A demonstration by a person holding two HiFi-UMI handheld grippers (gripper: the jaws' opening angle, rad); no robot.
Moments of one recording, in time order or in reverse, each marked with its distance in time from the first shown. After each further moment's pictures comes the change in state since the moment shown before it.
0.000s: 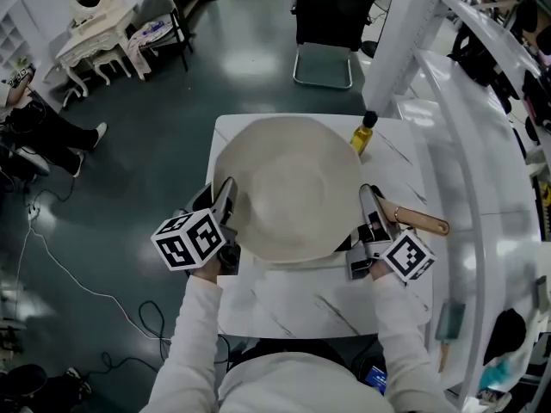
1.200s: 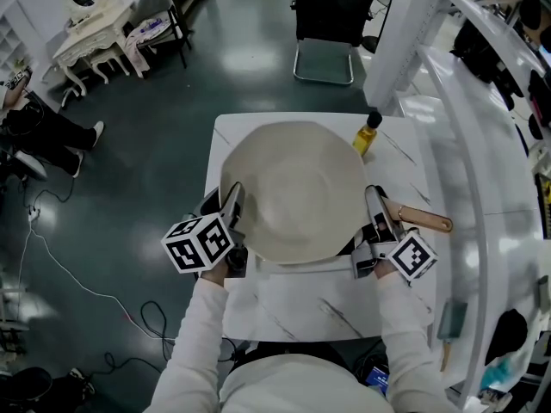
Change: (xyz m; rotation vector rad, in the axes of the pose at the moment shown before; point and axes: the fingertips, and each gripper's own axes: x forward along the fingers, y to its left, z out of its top) left arm 0.020 0.007 -0.020 -0.020 0.037 0.001; right arm 0.010 -0.020 0.000 0.015 -0.014 0.032
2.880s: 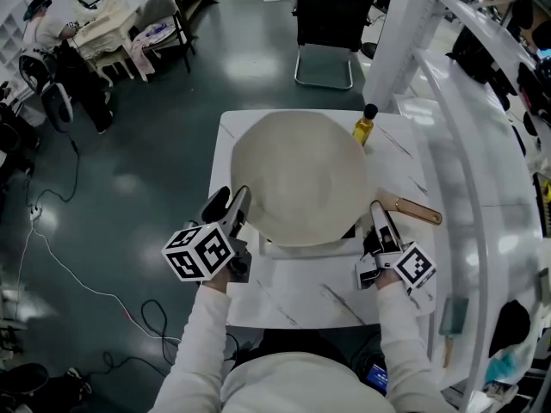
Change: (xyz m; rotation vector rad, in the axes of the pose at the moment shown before) left arm -0.057 -0.023 -0.010 -0.018 -0.090 -0.077; right arm -0.067 -0.004 -0.027 0.152 -0.031 -0.018
